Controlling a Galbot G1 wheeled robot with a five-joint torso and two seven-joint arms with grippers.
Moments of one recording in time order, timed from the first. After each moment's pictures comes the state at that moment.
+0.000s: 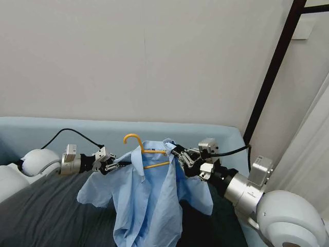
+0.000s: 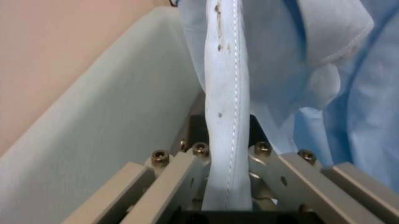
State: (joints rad) left arm 0.12 -0.35 0.57 -1.62 -0.83 -0.09 0.75; right arm -0.62 0.62 -0.07 2.46 1.19 -0.33 0.30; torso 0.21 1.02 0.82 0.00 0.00
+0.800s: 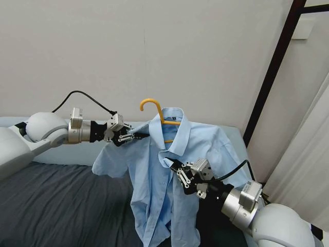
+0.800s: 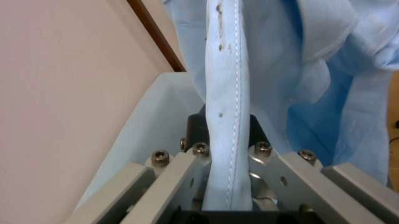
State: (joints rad) left arm -0.46 -0.38 0.95 -1.72 -1.00 -0.07 0.73; right arm -0.67 0.57 -0.23 2.38 0.77 -0.27 0.22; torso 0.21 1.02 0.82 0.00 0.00
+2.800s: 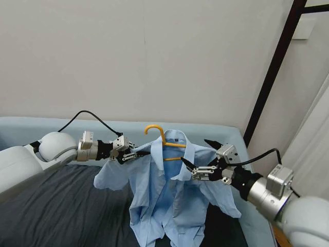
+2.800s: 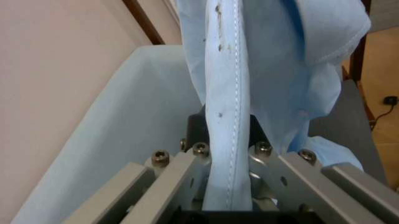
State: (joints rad) left arm -0.16 -0.40 0.81 -1.71 -0.83 -0.13 0.70; right arm -0.77 0.31 0.15 2.43 1.02 -0.34 0.10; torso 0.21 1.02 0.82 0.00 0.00
